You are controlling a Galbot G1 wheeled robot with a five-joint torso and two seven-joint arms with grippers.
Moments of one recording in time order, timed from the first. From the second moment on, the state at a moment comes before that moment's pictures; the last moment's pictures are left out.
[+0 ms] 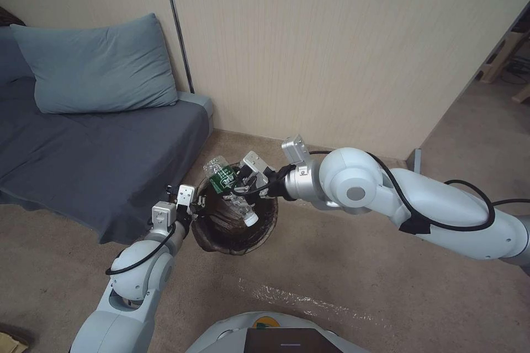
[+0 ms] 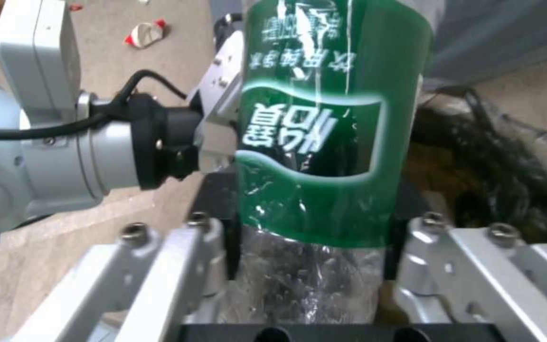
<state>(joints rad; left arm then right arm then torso) 1.44 -1.30 -0.50 -2.26 -0.21 0.69 0.01 -0.07 0.75 -0.61 2.20 1.59 -0.74 0.27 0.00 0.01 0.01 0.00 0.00</state>
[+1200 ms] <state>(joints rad) 1.44 -1.28 -0.50 -2.26 -0.21 0.69 0.00 -0.07 0.68 -0.39 2.26 1.66 -0.73 0.35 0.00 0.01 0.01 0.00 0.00</state>
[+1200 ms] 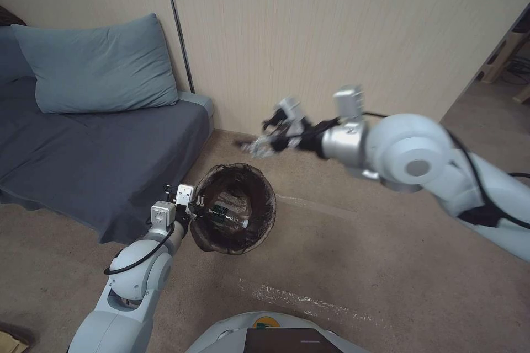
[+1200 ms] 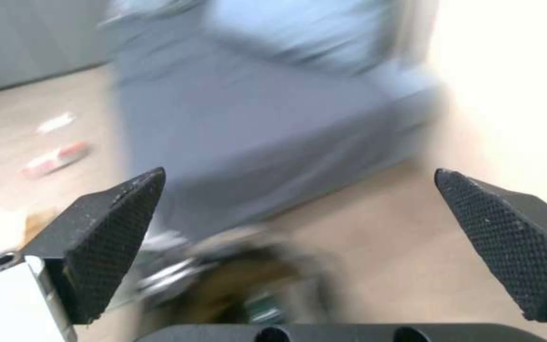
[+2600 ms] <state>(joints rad) 1.50 -1.32 -0.52 -2.32 -0.20 0.63 0.00 -1.58 1.41 0.67 2.06 -0.05 0.17 0.26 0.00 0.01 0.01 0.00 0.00</state>
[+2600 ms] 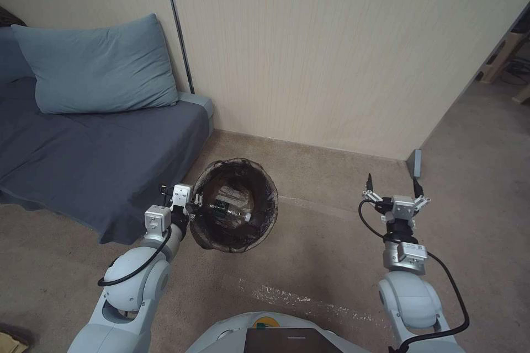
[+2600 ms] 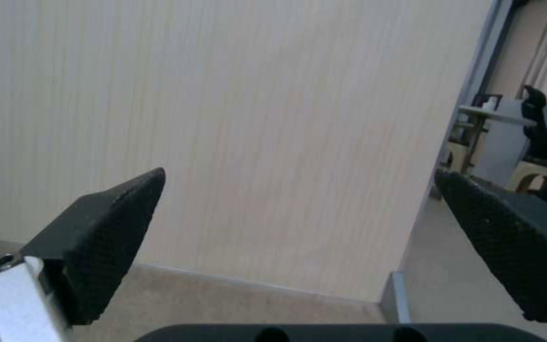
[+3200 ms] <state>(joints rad) 1.51 -1.31 -0.53 -2.34 -0.20 0.63 0.00 -1.57 1.41 0.62 2.04 -0.06 0.16 0.26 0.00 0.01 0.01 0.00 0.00</state>
